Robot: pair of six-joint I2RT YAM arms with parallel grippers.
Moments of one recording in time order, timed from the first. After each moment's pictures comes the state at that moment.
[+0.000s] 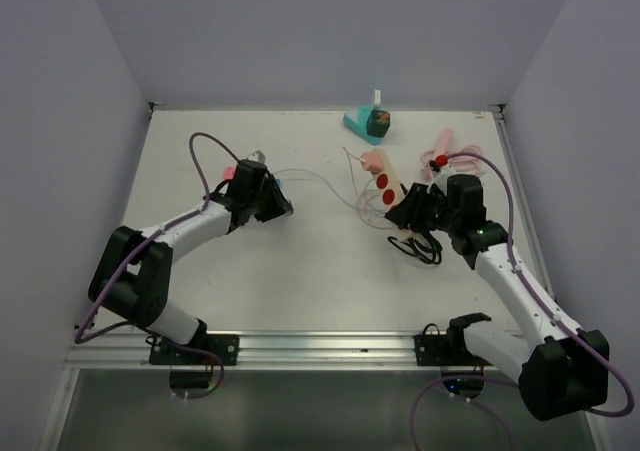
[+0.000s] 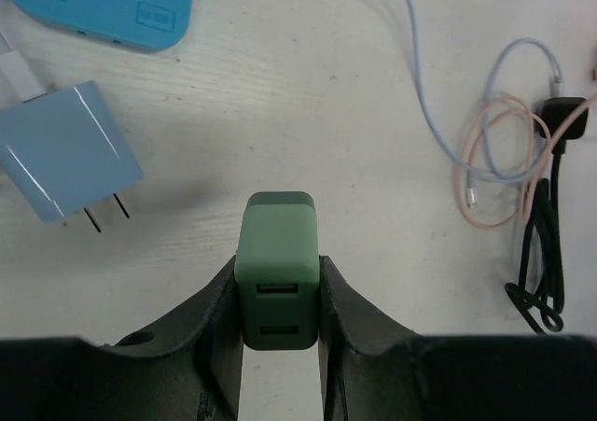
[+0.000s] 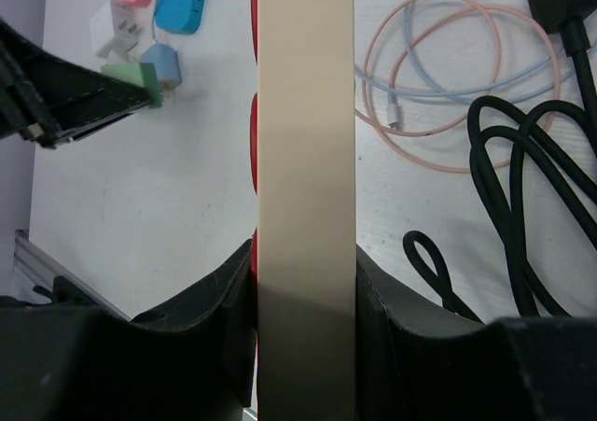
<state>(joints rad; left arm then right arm) -0.44 1.50 0.89 -0.17 0.06 -0.77 0.22 1.02 0.71 -0.28 -0.36 0.50</state>
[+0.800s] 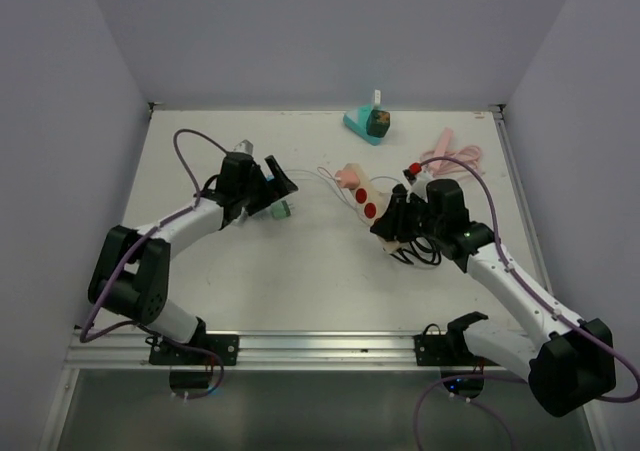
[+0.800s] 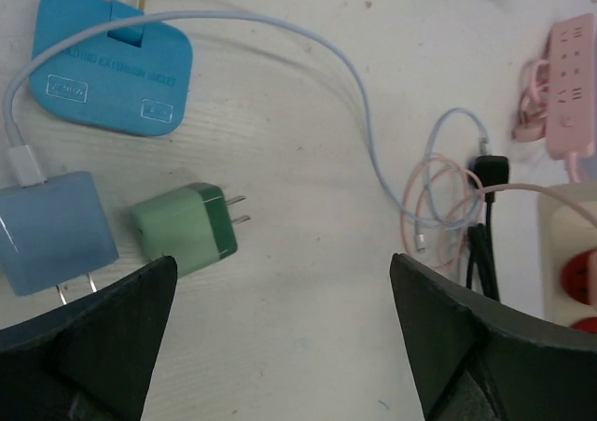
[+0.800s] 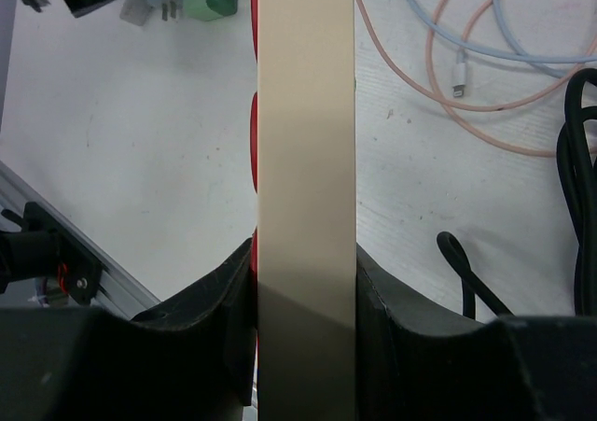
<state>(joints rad) -0.34 1.57 0.88 -0.02 0.13 -0.79 0.38 1.03 0.71 -0.31 -0.35 0.43</state>
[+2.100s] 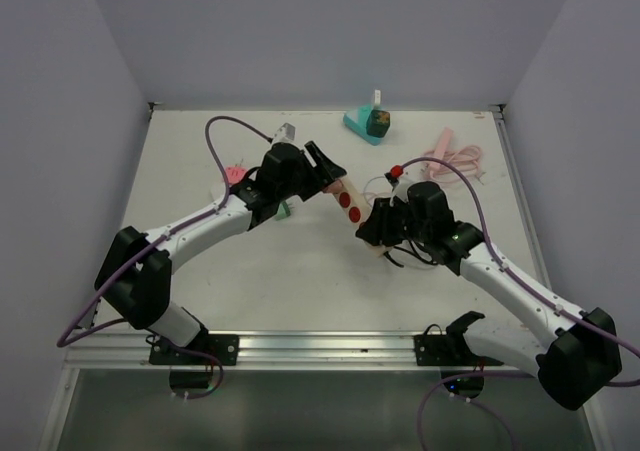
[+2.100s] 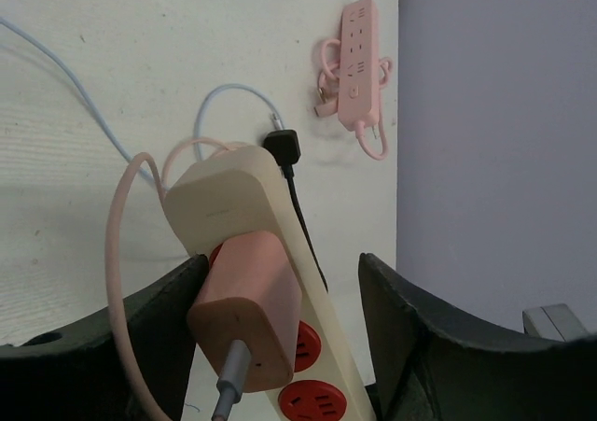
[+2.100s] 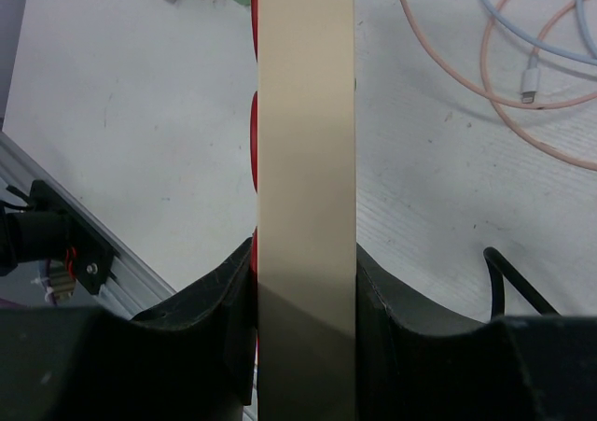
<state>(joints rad) -0.66 1.54 1.10 0.00 -0.01 -1.06 0.55 1.06 0.74 -0.29 -0.26 0.47</state>
